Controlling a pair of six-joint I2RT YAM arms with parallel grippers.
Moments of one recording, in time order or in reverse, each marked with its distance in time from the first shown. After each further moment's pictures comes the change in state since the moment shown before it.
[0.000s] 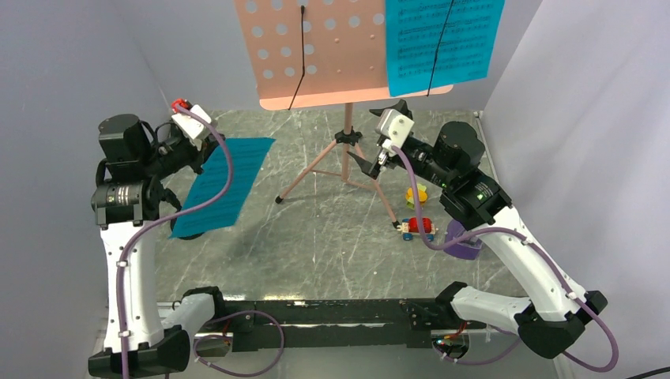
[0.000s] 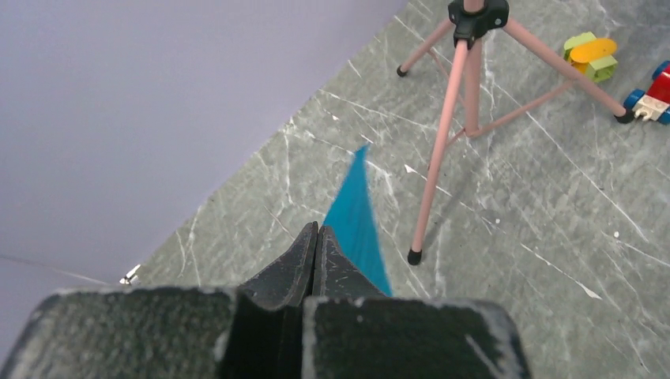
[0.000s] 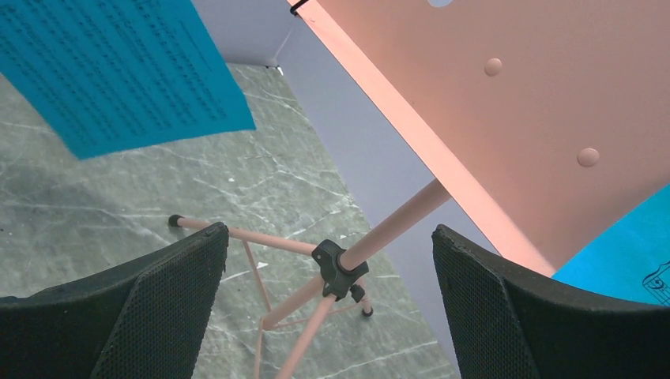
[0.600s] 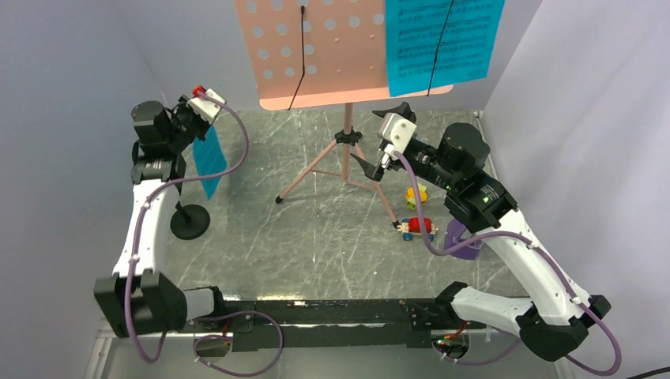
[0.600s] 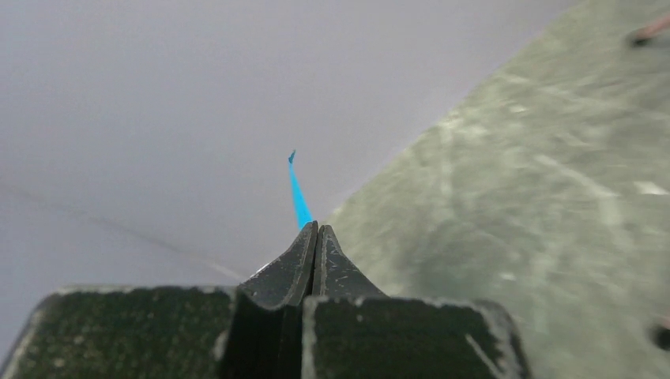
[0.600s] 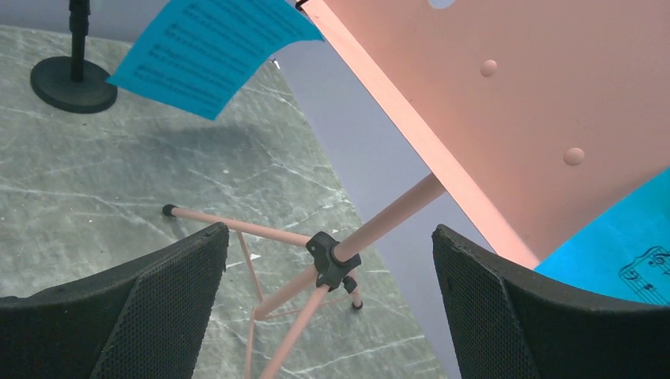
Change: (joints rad) left arm 0.004 0.298 -0.227 0.767 -0.325 0.142; right arm 0.000 -0.026 0.008 -0.043 0.003 -0.042
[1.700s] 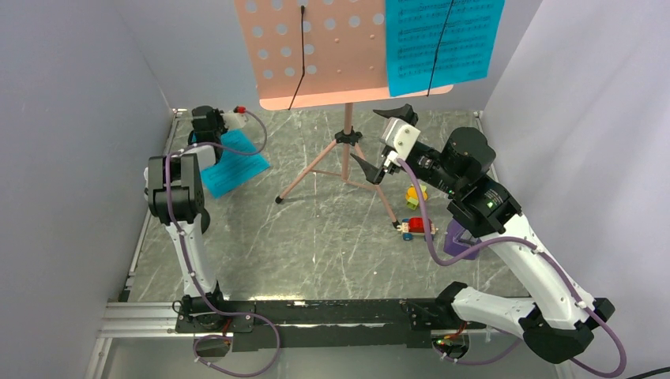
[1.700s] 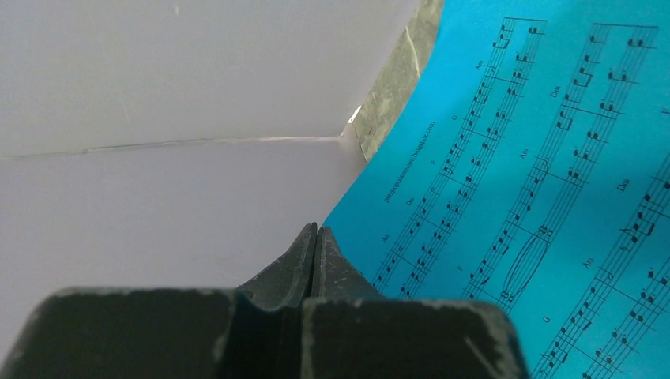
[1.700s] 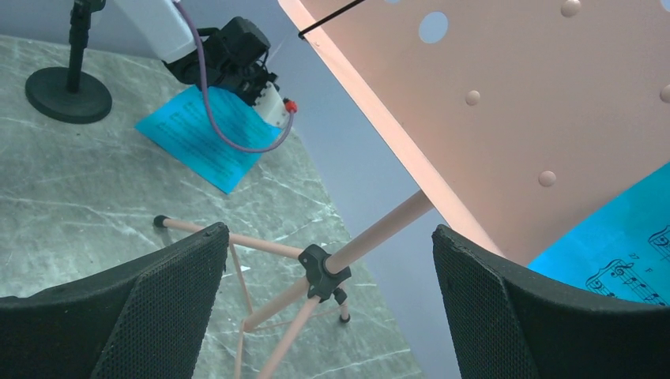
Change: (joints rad) left arm -0.040 0.856 0.272 0.333 -0.612 0.587; right arm 0.034 -0.020 0.000 0.019 0.021 -0.027
